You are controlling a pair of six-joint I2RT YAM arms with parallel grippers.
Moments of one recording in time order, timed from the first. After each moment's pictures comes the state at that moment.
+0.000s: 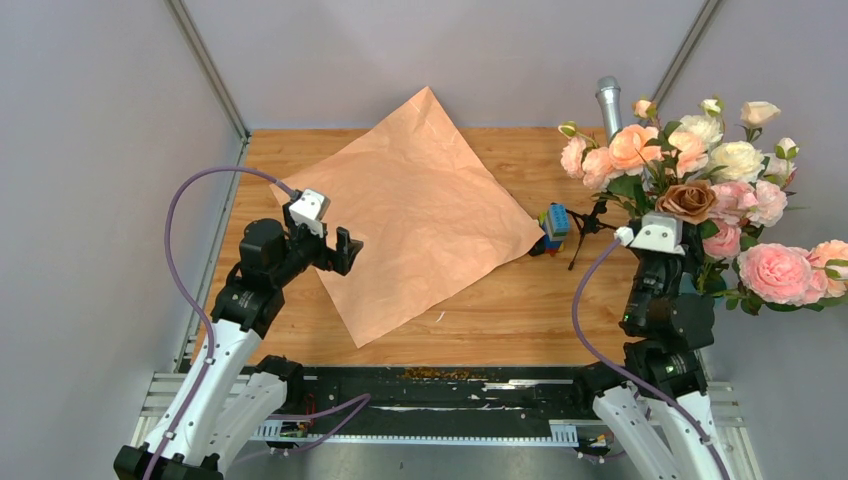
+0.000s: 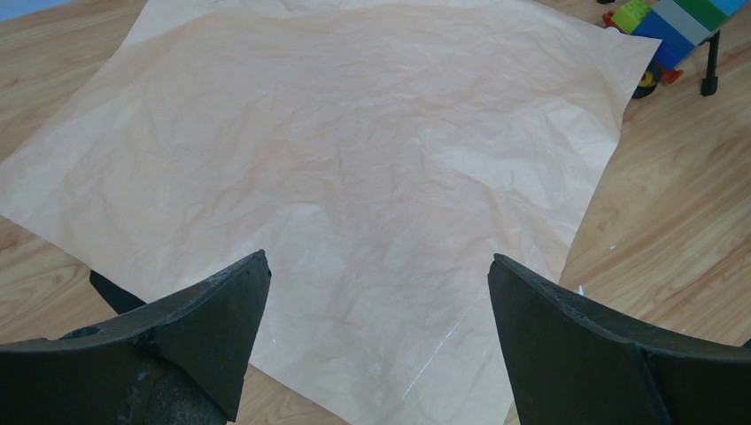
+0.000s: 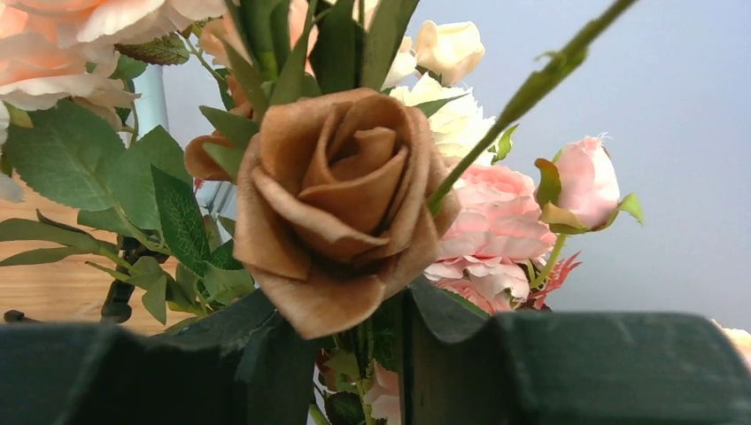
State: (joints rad) left arm -0.26 0.72 0.71 -0.29 0.28 0.01; right arm 0.31 0.38 0.68 0.11 0.67 -0.85
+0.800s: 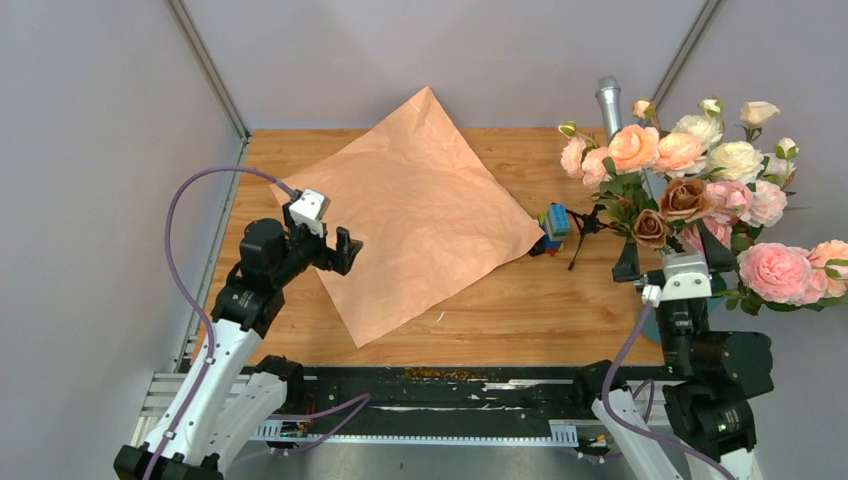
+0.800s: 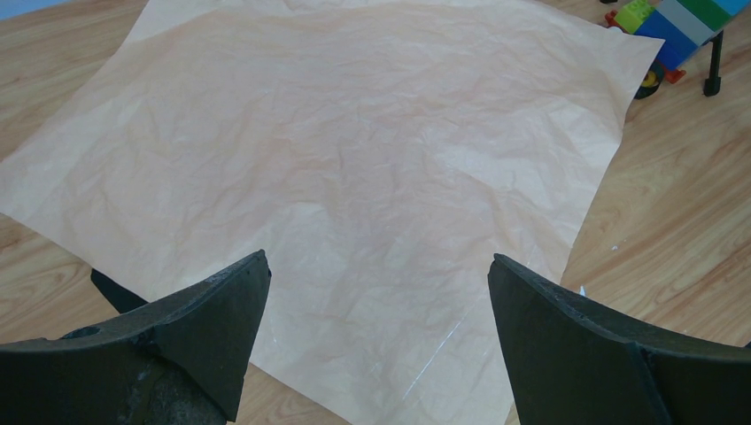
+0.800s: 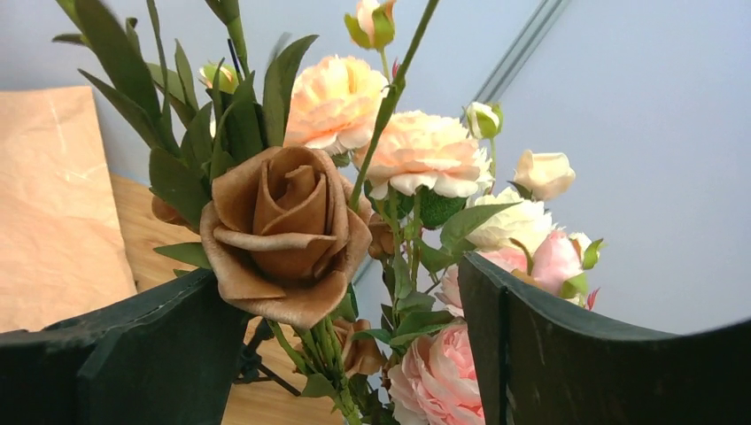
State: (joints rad) left arm -0.26 0.72 0.71 -0.29 0.27 0.01; right arm 0.31 0.26 0.91 -0.31 0.21 -0.65
